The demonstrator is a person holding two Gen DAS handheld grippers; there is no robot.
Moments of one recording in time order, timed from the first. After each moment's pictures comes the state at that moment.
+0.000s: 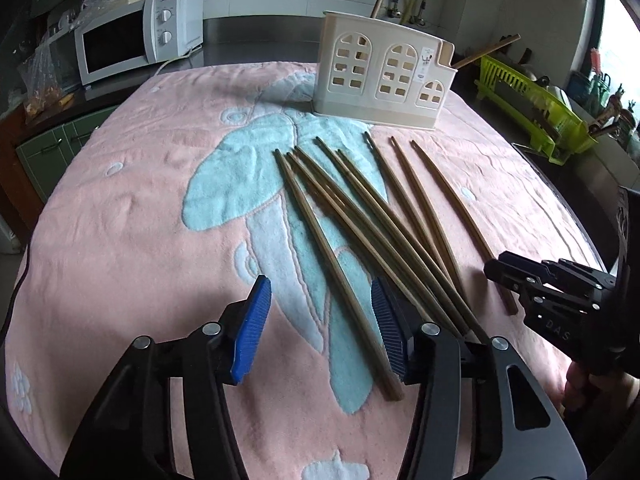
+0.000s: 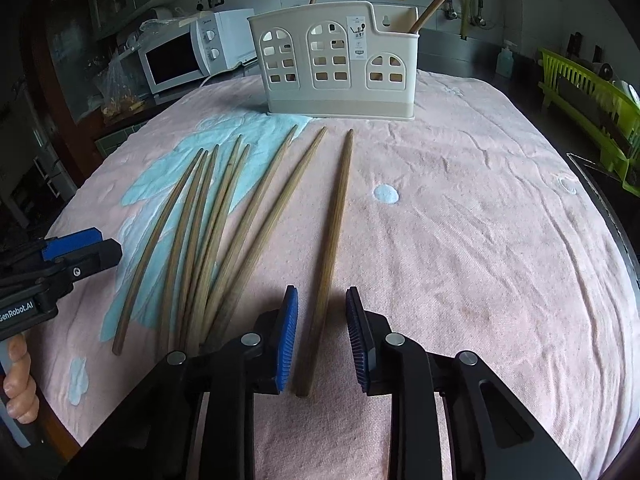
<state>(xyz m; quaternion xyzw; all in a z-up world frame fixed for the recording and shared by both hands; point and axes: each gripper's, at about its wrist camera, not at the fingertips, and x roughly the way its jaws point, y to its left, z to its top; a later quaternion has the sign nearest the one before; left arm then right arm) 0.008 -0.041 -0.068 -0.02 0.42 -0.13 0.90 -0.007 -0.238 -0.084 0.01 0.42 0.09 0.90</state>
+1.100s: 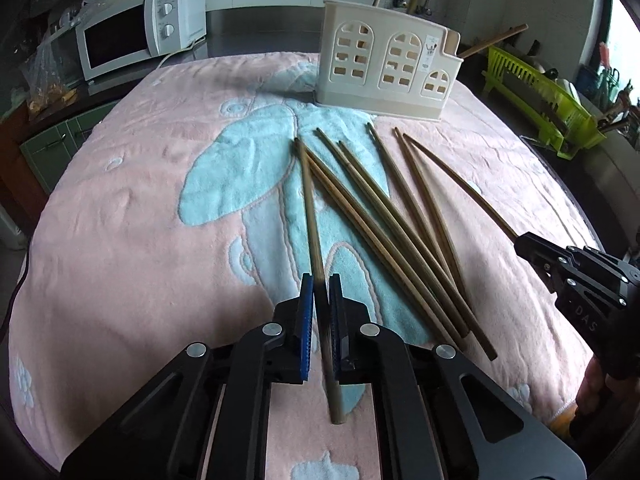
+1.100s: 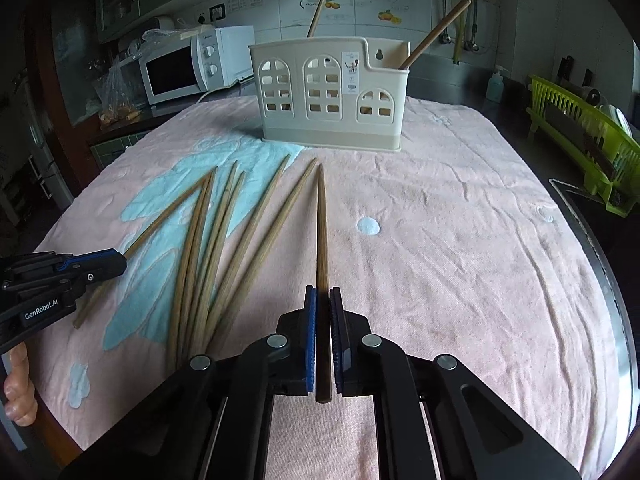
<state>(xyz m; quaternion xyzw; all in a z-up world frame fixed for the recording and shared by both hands) 0.012 -0.043 -0.063 -0.02 0.43 -0.11 0.90 -0.016 -0.241 -0.058 -0.01 0.38 0.07 0.92</state>
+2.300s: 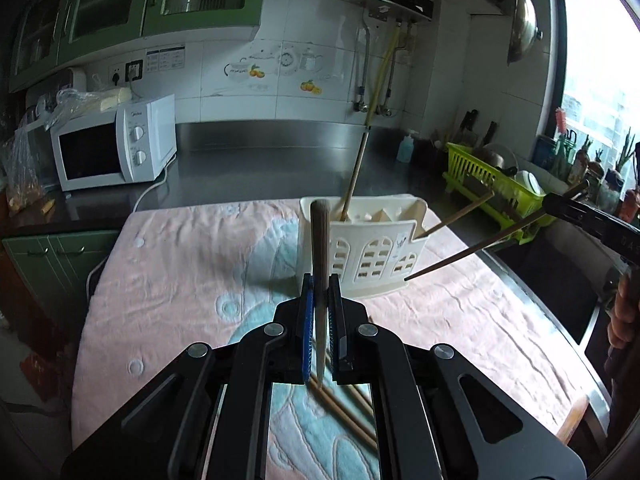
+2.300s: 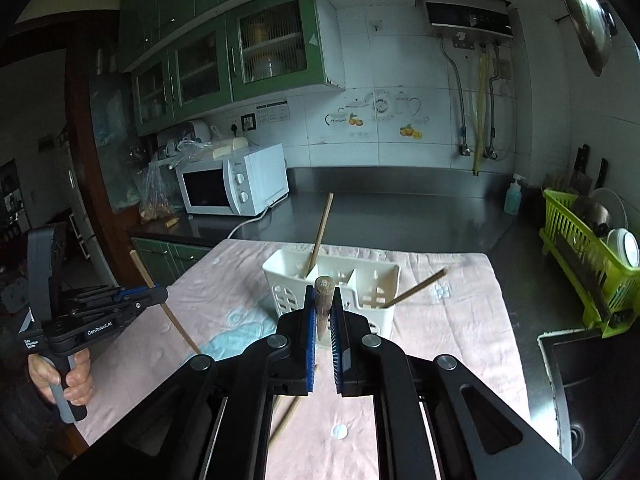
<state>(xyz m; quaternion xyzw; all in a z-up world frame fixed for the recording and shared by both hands) 0.090 -0.031 0.092 -0.02 0.27 -0.18 0.94 0.046 -0.294 0.142 0.02 0.24 0.15 0.96</state>
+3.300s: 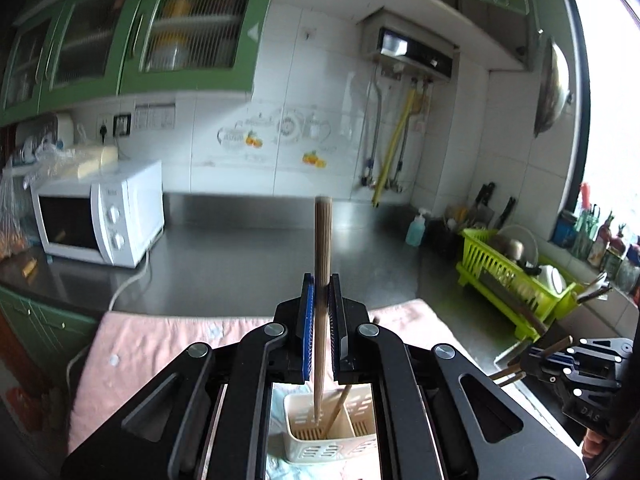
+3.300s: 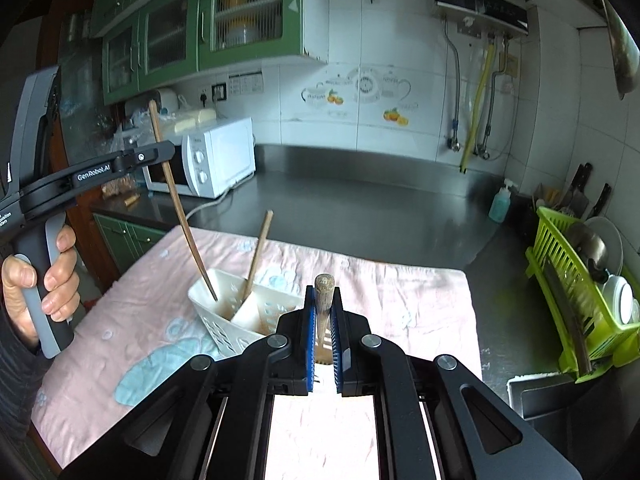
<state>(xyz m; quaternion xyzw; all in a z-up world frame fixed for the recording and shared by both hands) 0.246 -0.087 0.181 -0.05 0.20 -0.17 0.96 0.166 -0.305 0.144 -0.04 0.29 0.11 0.95</state>
